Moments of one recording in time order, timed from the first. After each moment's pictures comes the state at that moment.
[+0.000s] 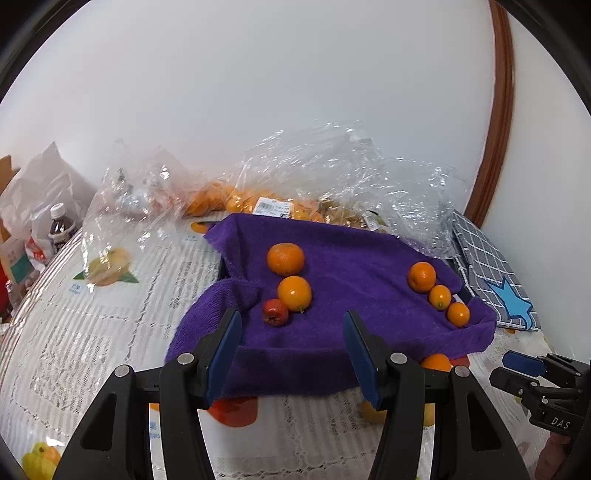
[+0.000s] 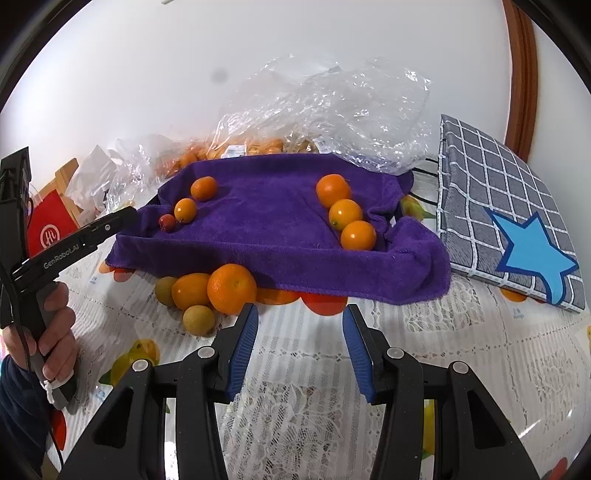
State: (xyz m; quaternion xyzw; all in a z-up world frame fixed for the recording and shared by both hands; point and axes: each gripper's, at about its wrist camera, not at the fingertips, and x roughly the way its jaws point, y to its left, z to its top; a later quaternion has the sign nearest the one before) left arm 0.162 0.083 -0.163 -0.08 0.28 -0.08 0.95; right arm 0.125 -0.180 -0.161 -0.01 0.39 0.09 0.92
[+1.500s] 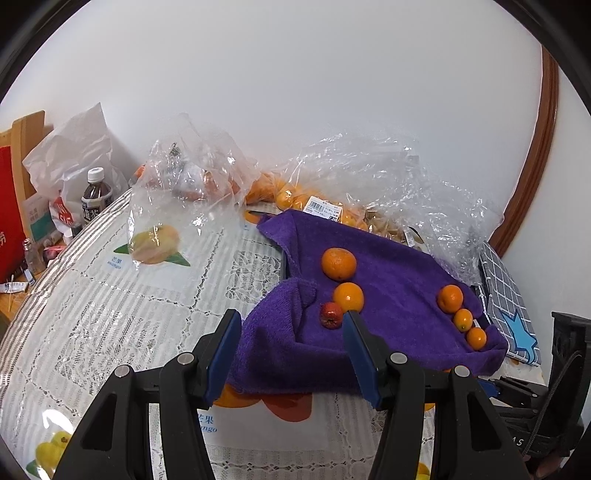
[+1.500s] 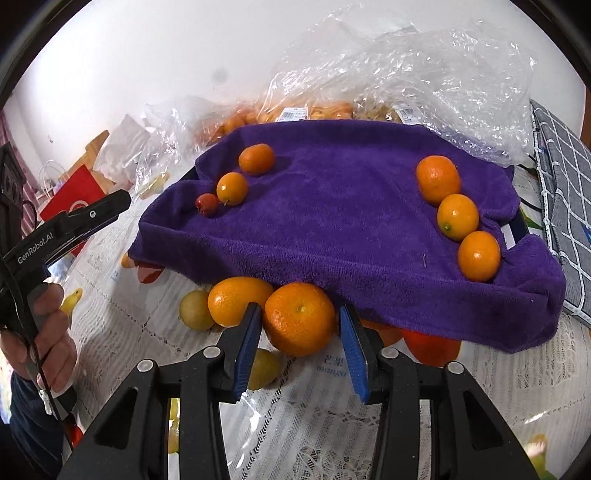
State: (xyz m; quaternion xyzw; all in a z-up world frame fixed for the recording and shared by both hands) left arm 0.163 0.129 -0.162 -0.14 0.30 -0.04 0.94; right arm 0.183 -0.124 -0.193 -0.01 0.44 0.19 0.88
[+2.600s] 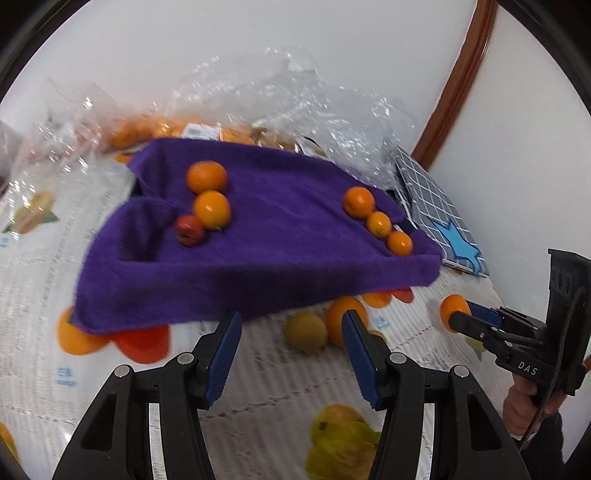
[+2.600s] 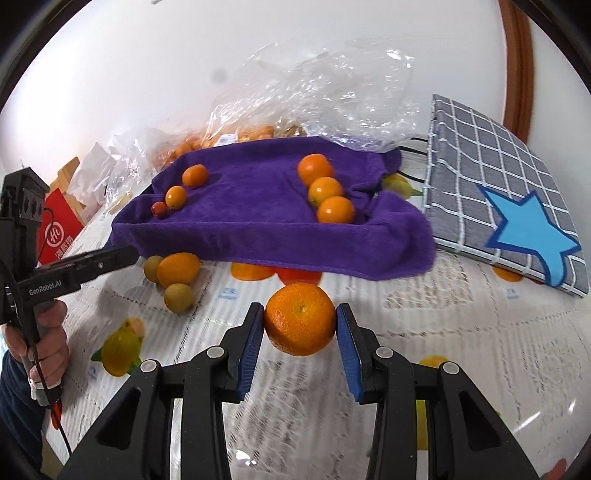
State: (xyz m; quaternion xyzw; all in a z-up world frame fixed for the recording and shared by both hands) left arm 0.160 0.052 -0.188 -0.09 0.40 -0.22 0.89; right arm 0.118 -0.210 -0.172 0.01 0.40 0.10 0.91
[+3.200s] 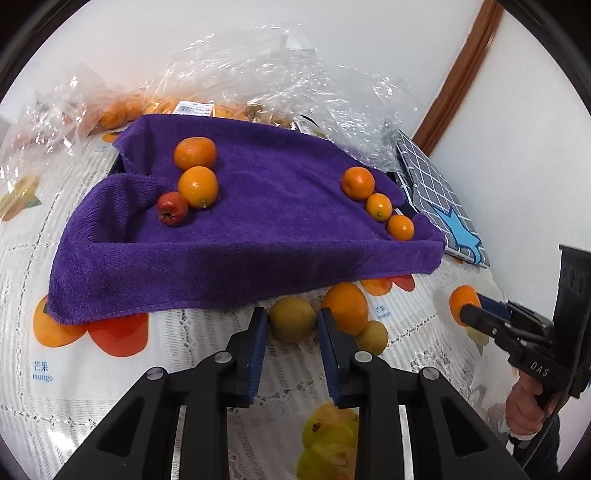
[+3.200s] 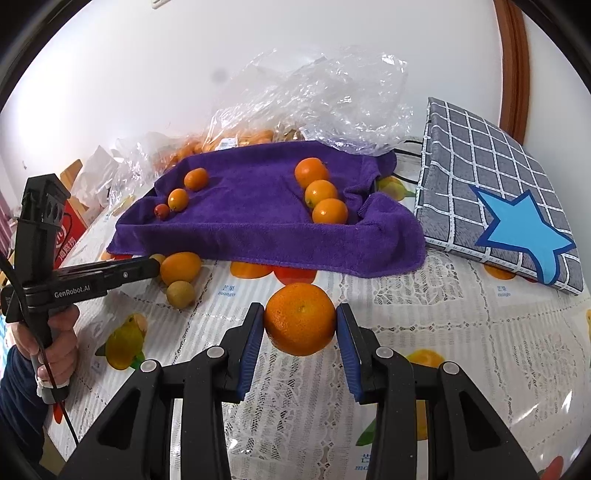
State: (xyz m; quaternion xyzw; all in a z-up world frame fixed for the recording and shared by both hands) left arm 0.167 0.045 -0.200 -0.10 0.42 -0.22 0.87; right arm 0.111 -0.214 -0.168 0.01 0.40 0.10 0.91
